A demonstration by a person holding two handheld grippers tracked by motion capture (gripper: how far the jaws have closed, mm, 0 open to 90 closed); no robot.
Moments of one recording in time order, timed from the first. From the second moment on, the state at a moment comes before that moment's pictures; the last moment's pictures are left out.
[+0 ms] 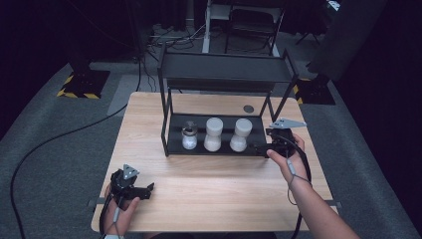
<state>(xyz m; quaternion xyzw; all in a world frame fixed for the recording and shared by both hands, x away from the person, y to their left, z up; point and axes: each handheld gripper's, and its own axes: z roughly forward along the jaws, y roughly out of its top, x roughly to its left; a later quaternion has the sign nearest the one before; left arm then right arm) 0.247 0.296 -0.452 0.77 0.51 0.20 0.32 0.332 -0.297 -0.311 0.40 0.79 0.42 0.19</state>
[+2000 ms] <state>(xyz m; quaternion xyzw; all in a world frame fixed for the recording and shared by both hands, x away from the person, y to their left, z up) 0.248 0.295 -0.452 0.77 0.51 0.20 0.32 0.267 -0.359 -0.427 0.40 0.81 0.40 0.18</state>
